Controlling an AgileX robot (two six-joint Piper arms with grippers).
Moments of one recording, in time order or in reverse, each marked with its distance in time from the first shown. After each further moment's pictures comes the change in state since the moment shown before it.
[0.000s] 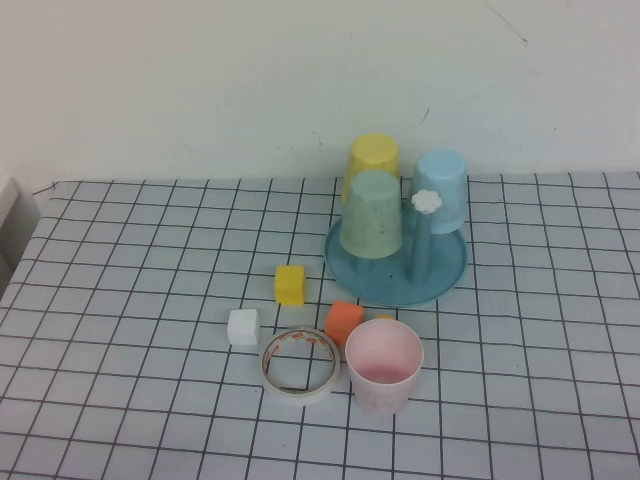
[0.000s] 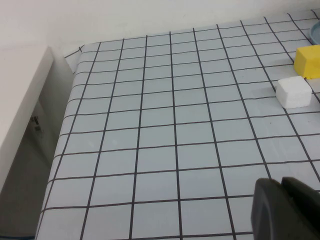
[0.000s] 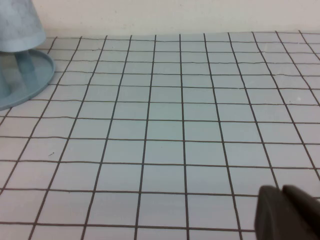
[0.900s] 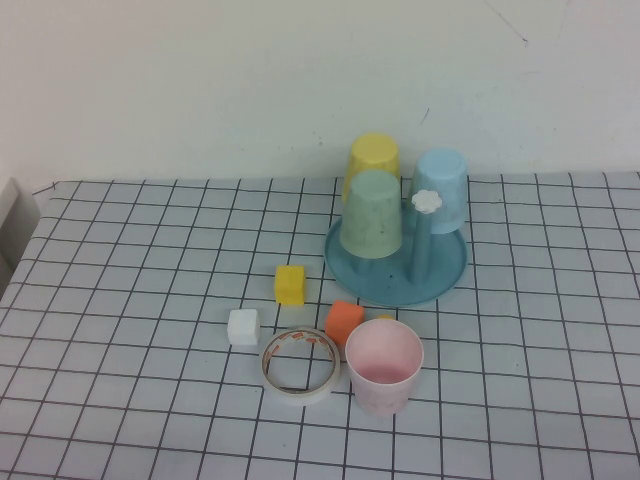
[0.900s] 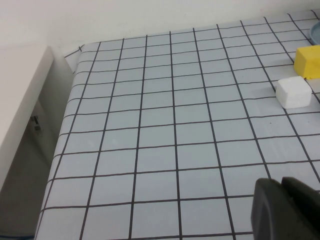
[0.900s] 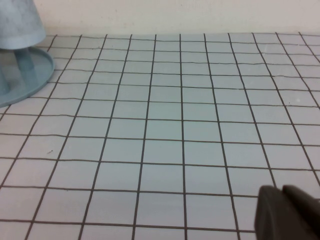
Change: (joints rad) right arm 0.000 0.000 0.000 0.000 0.000 -0.014; left arm 0.000 0.000 0.000 0.000 0.000 -0.002
